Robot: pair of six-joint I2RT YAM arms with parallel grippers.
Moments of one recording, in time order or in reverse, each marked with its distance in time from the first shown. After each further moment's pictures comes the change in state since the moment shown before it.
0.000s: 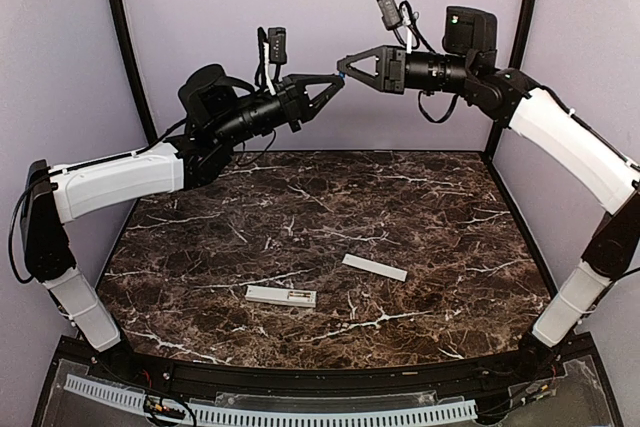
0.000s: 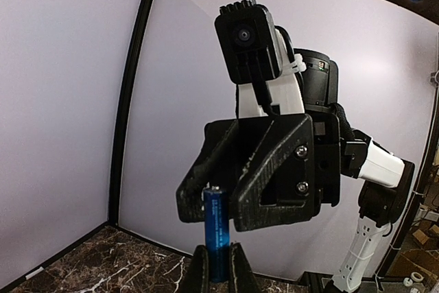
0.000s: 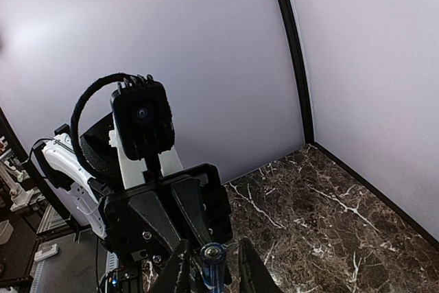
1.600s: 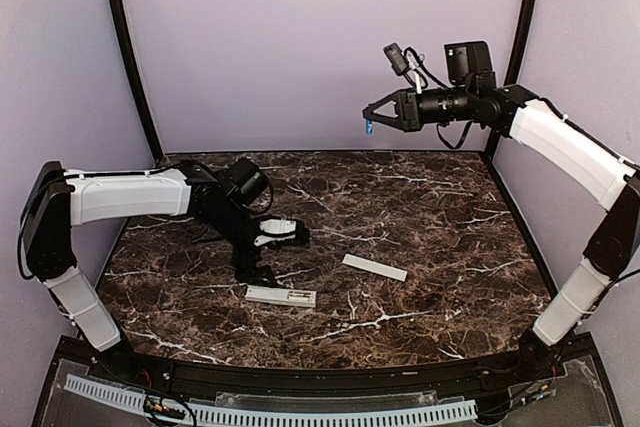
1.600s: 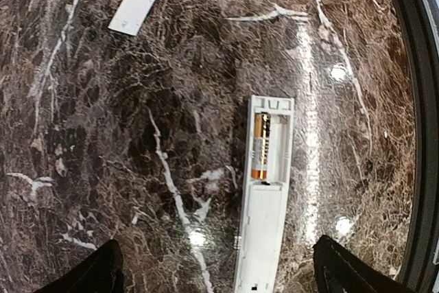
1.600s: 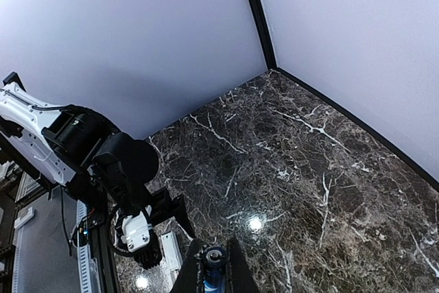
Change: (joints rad) left arm 0.021 -0.003 -0.223 -1.290 -0.150 1.117; right arm -0.136 -0.010 -0.145 -0.197 -0.042 -0.183
